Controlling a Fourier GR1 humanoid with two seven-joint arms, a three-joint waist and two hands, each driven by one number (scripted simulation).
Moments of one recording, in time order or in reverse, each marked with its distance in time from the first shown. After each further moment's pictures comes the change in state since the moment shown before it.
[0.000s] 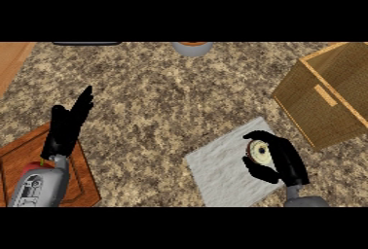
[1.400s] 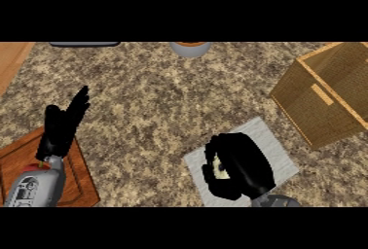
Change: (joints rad) left arm 0.010 0.003 0.020 -0.025 -0.002 -0.013 0.020; right arm -0.091 0.085 0.326 -0.358 0.294 0.338 0.266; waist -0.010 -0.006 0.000
